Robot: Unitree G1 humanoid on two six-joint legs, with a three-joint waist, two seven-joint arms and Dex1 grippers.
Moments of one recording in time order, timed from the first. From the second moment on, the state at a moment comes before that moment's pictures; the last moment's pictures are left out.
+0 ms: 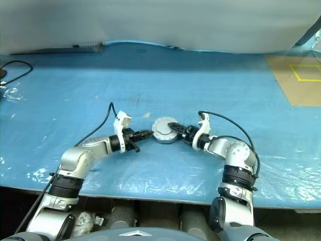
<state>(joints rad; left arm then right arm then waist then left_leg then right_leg) -0.35 0.30 -0.06 -0.01 -0.53 0.76 -0.67 -0.48 -0.09 -0.49 0.16 0.81 1.34 0.32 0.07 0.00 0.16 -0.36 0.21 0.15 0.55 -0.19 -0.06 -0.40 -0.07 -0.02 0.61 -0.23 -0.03</state>
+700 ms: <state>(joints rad) -0.34 0.27 -0.01 0.04 -0.57 0.77 -0.68 -0.41 -0.07 -0.56 0.10 0.94 1.39 0.25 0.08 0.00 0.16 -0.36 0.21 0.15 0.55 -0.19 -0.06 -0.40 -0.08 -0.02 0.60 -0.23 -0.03</state>
